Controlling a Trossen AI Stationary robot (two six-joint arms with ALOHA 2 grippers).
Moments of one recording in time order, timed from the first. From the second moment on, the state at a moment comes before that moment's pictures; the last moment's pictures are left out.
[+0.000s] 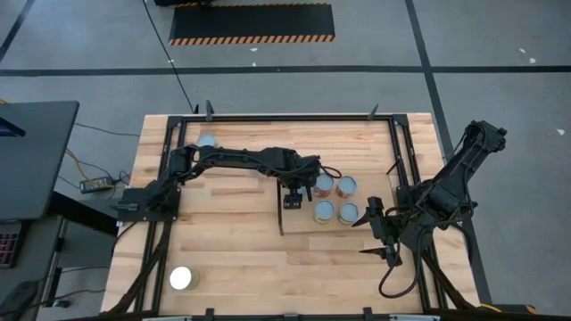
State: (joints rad) left arm 0.08 2.16 1.83 -0.89 -0.03 0.11; right arm 0.81 1.09 0.96 -0.66 0.47 0.44
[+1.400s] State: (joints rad) left arm 0.08 2.16 1.83 -0.90 -0.05 0.09; right arm 0.81 1.09 0.96 -0.66 0.45 0.44
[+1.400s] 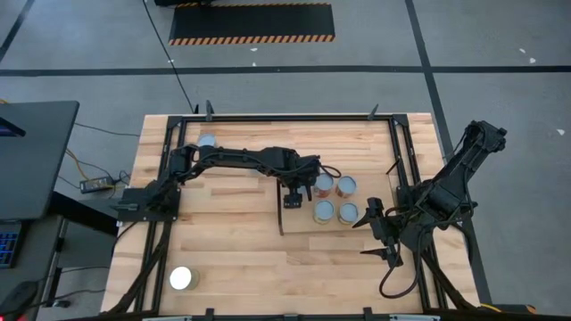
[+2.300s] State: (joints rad) left arm 0.07 2.16 2.16 -1.06 -0.01 0.13; right arm 0.81 1.10 0.96 -0.66 0.44 0.47
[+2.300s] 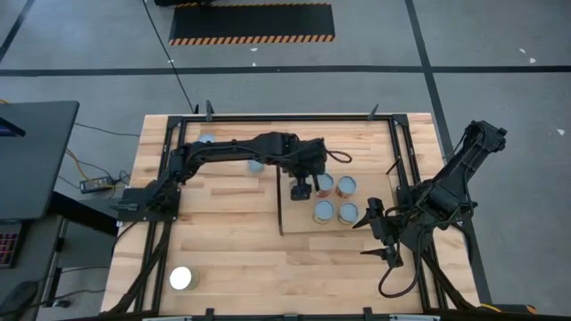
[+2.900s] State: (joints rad) left arm 0.05 2.26 2.15 -0.79 0.04 0.11; right arm 0.81 1.10 0.96 -0.65 0.44 0.47
